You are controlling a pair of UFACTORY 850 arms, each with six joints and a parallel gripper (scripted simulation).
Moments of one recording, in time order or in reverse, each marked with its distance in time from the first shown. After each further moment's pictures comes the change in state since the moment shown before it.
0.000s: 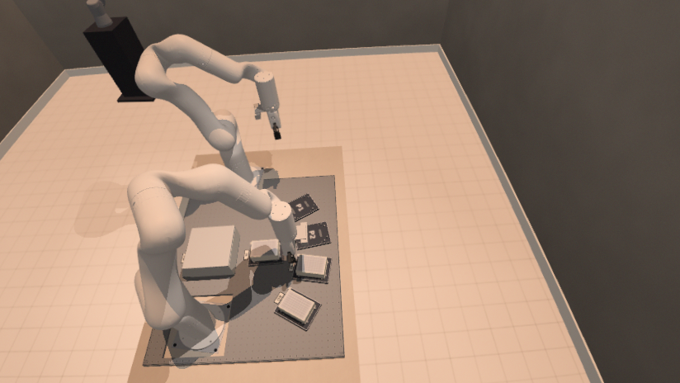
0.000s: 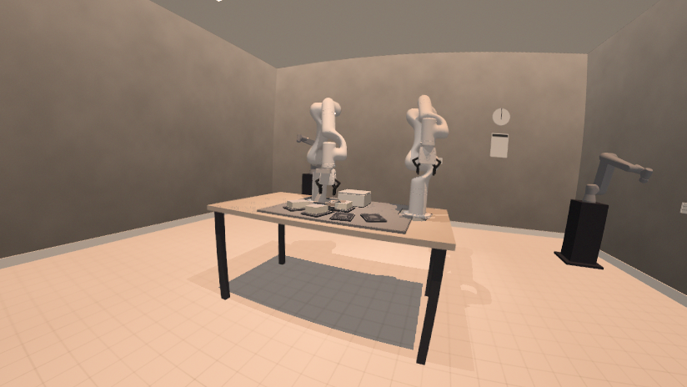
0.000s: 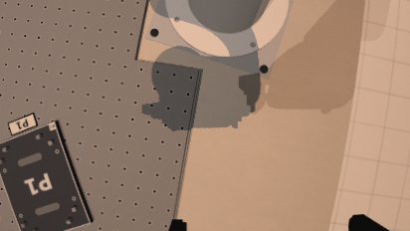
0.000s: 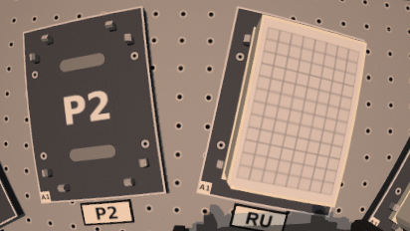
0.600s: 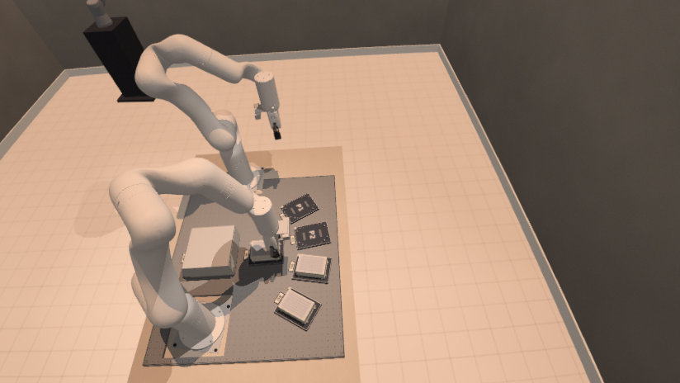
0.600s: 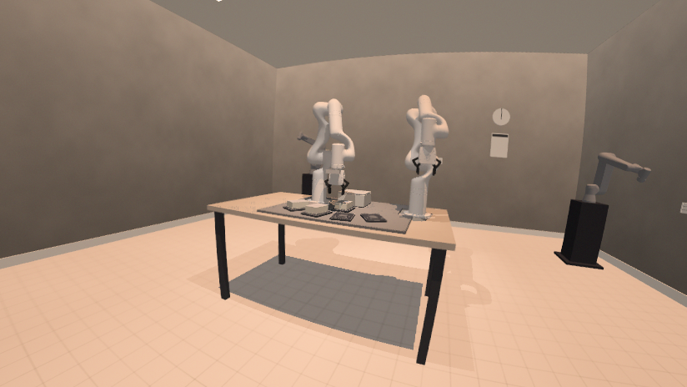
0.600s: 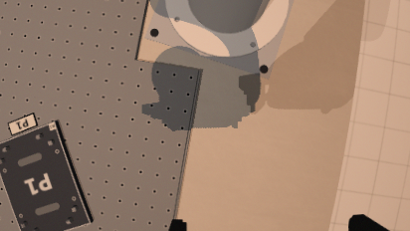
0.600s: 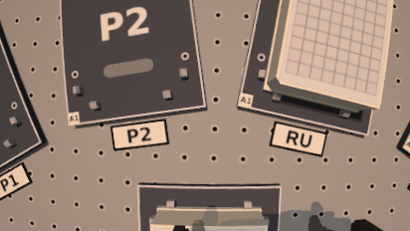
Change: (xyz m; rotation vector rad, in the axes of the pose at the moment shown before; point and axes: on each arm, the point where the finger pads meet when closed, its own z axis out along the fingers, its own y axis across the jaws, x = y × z) left arm 0.000 0.000 0.000 0.000 0.000 0.000; right arm -0.072 -0.033 0.003 0.001 -0.001 -0.001
